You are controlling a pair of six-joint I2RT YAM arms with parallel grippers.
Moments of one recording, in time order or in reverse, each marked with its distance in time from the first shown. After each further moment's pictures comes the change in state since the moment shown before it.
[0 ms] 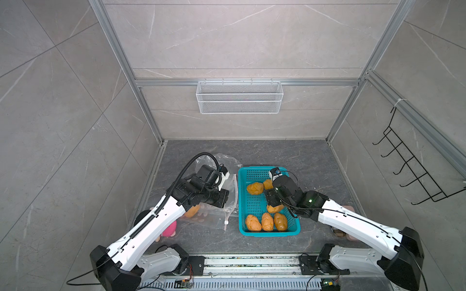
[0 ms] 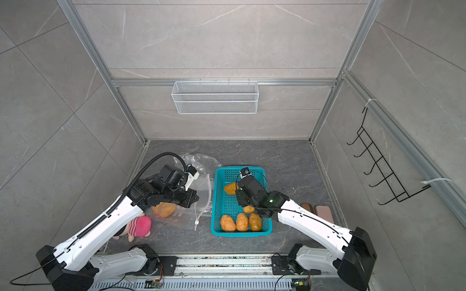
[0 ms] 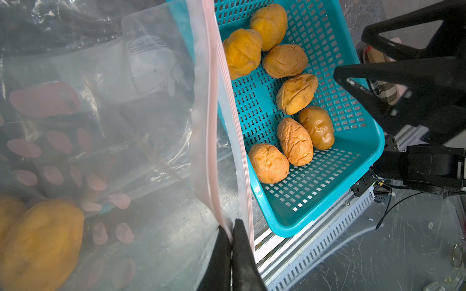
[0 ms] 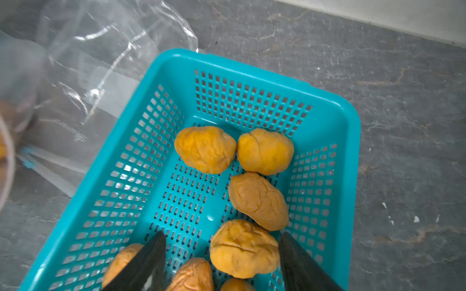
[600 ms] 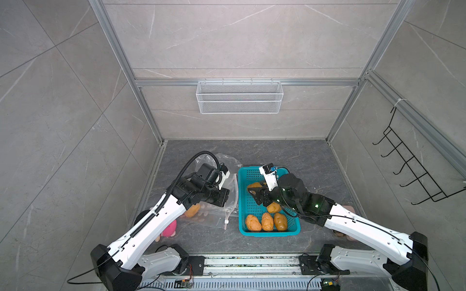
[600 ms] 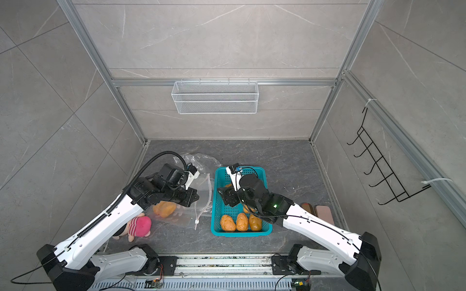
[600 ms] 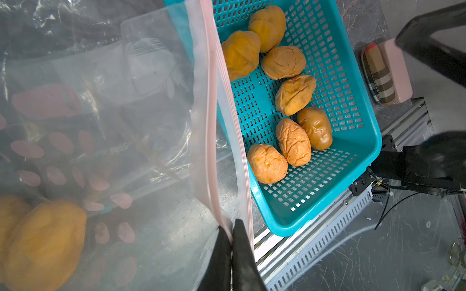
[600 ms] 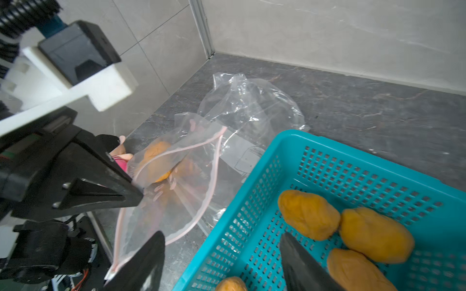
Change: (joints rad) left arm 0.000 0.013 0.026 -0.015 0.004 0.003; right arm 0.092 -0.127 0.004 0.290 -0.230 -0.035
